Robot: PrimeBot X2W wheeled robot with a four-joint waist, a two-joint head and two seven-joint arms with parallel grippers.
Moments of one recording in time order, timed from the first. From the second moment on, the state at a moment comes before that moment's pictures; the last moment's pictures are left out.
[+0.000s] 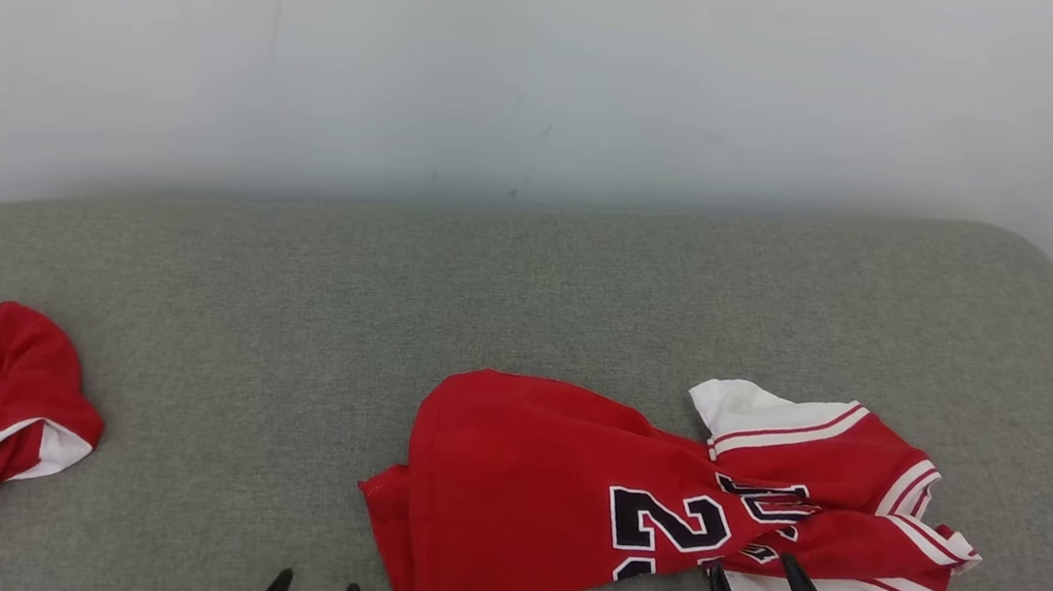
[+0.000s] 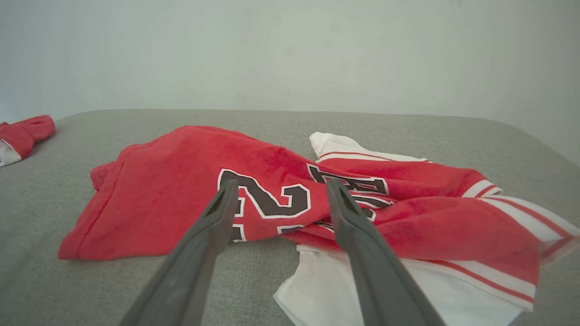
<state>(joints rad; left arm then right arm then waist) 0.06 0.18 -0.27 0.27 -0.35 -0.13 -0.26 0.05 -0.05 0.15 0.26 0.05 0.13 -0.23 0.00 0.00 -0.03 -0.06</state>
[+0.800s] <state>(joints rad) -0.18 0.25 -0.59 0.52 -0.64 -0.13 -0.11 0.03 -0.05 0.18 0.28 0.07 0.13 -0.23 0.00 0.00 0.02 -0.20</state>
